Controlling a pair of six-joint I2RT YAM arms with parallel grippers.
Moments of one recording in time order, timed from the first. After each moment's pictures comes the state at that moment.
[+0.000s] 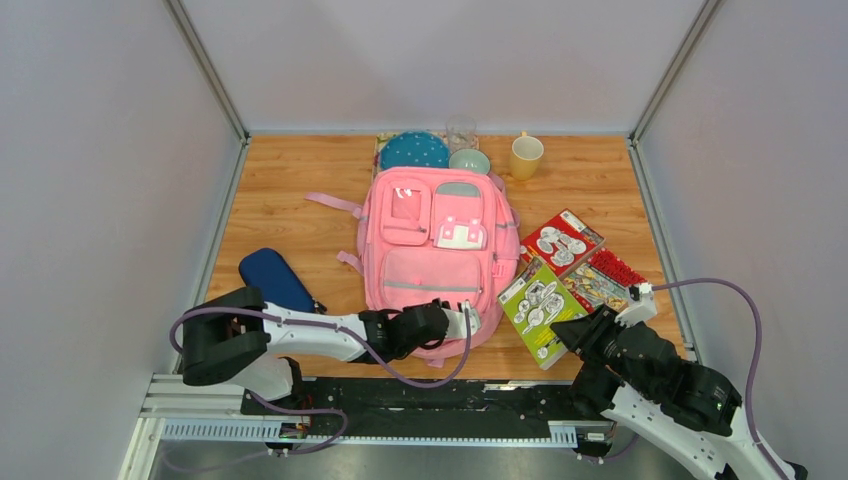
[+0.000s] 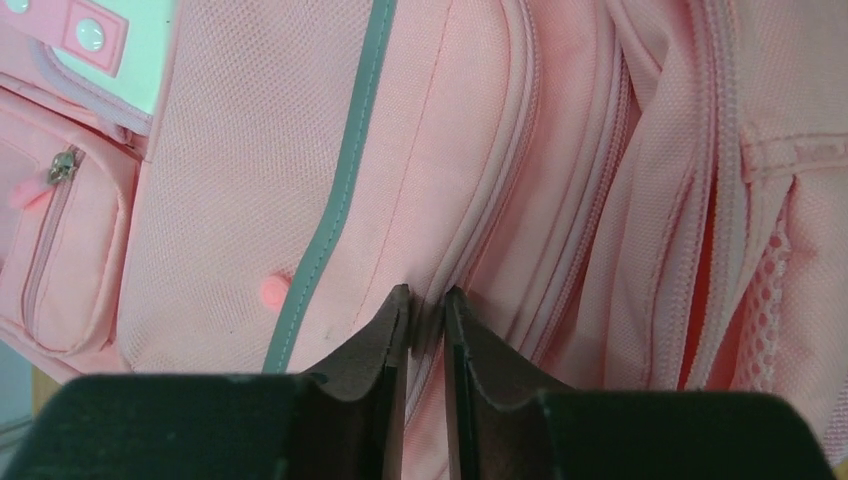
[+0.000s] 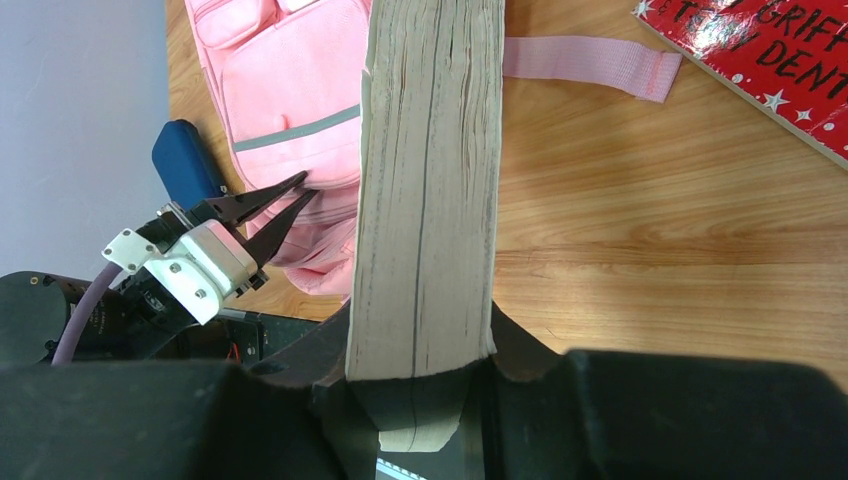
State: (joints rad) left arm -1.28 1.45 0.64 0.05 -0.47 0.35; right arm 0.95 0.02 0.64 -1.17 0.42 1.13
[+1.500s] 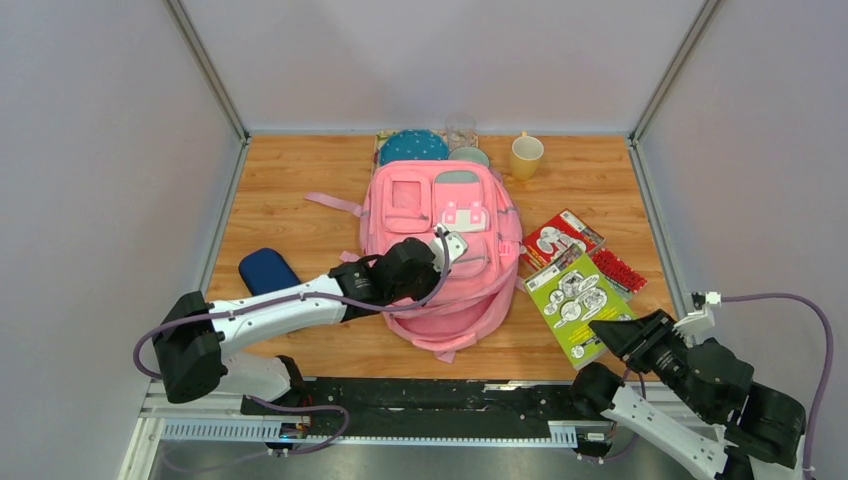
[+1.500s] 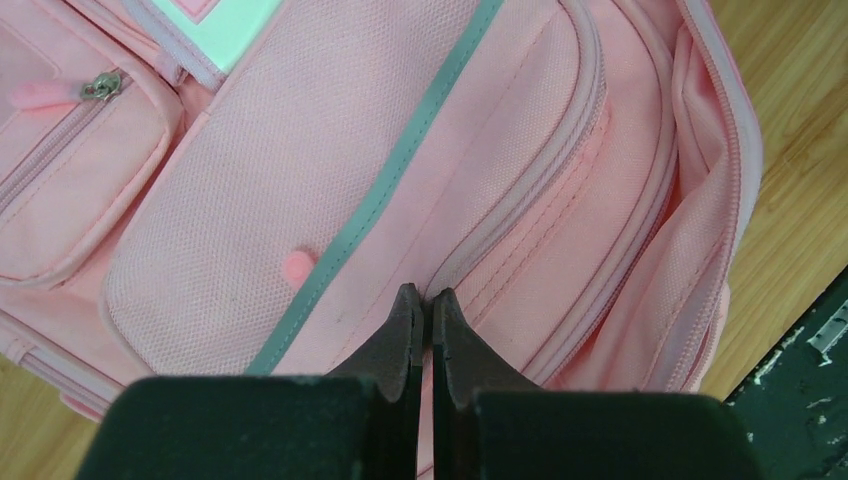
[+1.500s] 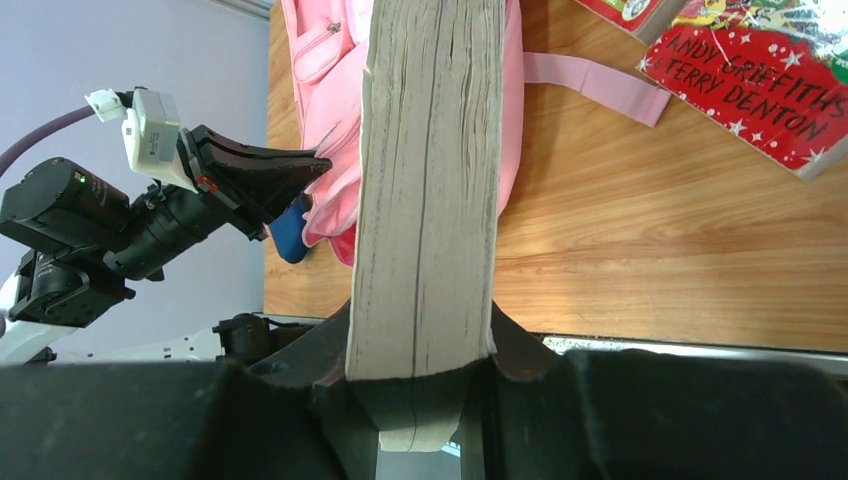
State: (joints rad) left arm -1.04 1.32 0.91 -0.24 -0.19 0.00; right arm 0.95 0.01 0.94 -1.32 0.47 1.15
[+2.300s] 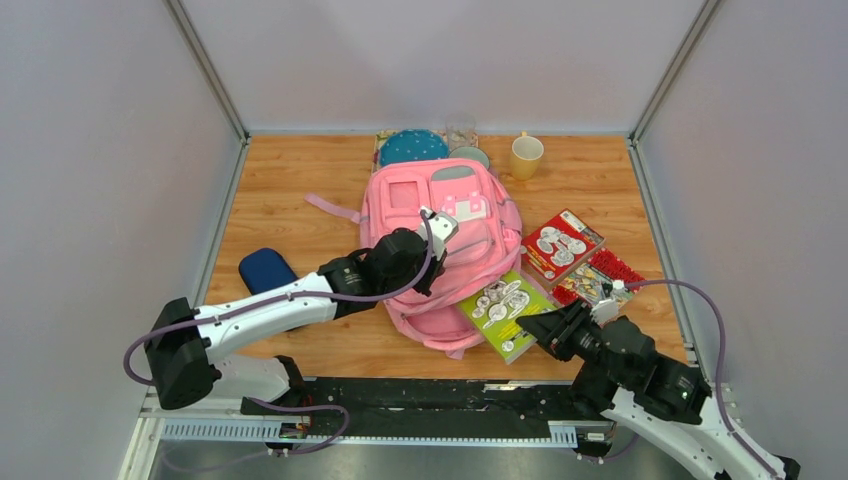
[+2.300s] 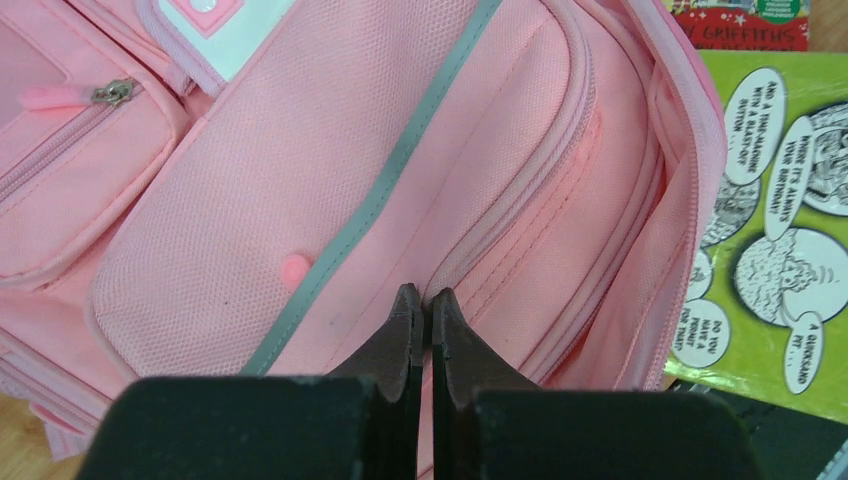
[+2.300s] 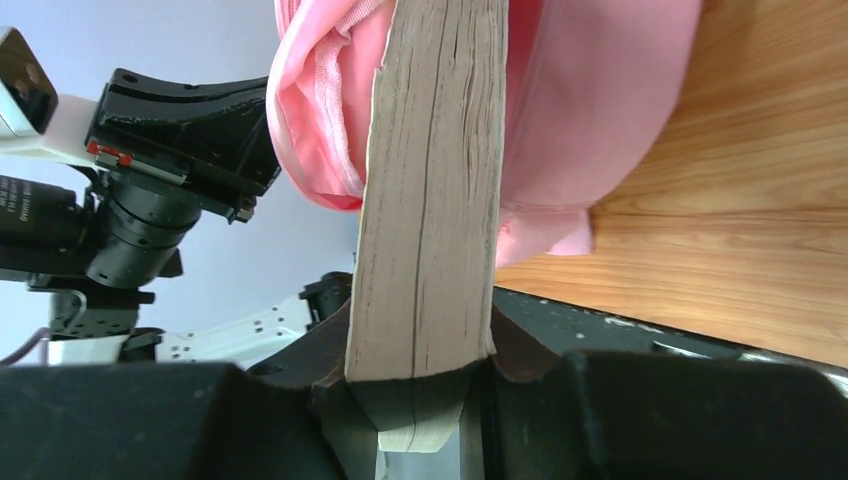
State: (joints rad) left arm -1.01 1.28 0.95 -0.22 -0.16 -0.19; right arm 0.95 0.01 0.49 -0.87 0.22 1.41
